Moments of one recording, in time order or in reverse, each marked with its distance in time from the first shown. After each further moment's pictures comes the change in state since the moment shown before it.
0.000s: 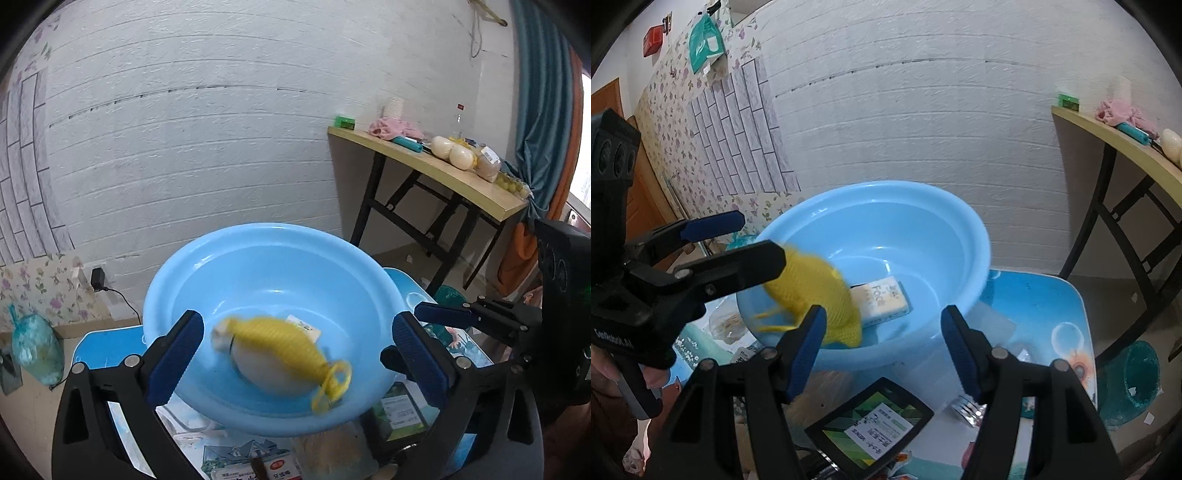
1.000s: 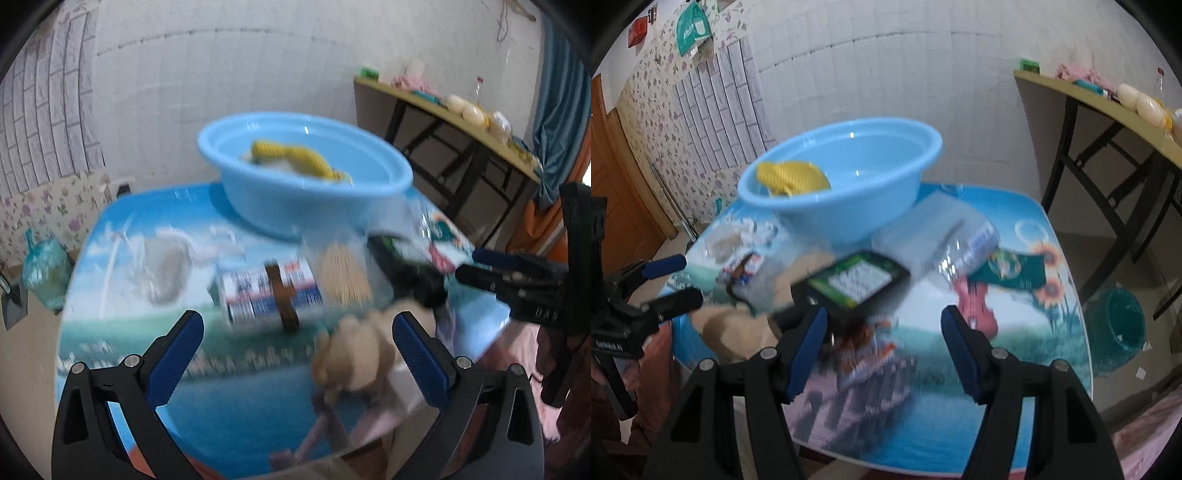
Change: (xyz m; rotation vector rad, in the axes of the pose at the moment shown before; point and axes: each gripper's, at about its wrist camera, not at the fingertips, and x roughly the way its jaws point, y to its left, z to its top) left arm -0.056 0.008 -0.147 -0.099 0.165 0.053; right arm -0.045 0.002 -0.094 0.048 0.096 -0.085
